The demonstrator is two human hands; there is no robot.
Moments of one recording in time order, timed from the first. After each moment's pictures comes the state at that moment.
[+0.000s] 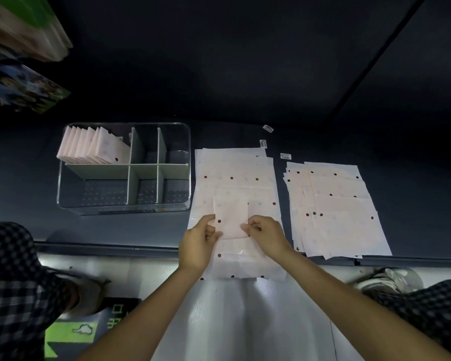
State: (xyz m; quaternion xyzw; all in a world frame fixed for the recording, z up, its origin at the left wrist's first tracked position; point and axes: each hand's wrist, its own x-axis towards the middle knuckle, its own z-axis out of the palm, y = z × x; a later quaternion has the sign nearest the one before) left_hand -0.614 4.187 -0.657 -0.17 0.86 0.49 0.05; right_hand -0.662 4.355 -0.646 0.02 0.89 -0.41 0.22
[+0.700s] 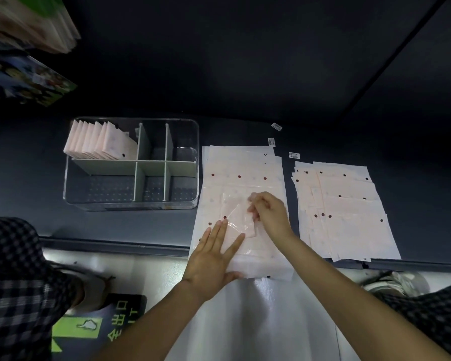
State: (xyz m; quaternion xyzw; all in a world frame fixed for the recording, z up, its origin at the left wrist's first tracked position) left_hand -0.585 4.184 -0.688 0.18 0.97 0.05 0.13; right_hand -0.688 4.330 -0.634 0.11 0.79 -0.58 0.14
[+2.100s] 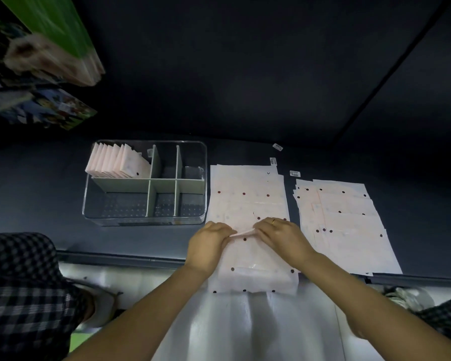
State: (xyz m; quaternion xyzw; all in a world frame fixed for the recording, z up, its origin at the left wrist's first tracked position) left_hand -0.632 4.161 -0.645 0.06 0.96 0.26 0.04; right_hand -0.675 4.359 -0.615 -0.35 0.93 -0.14 -0.06
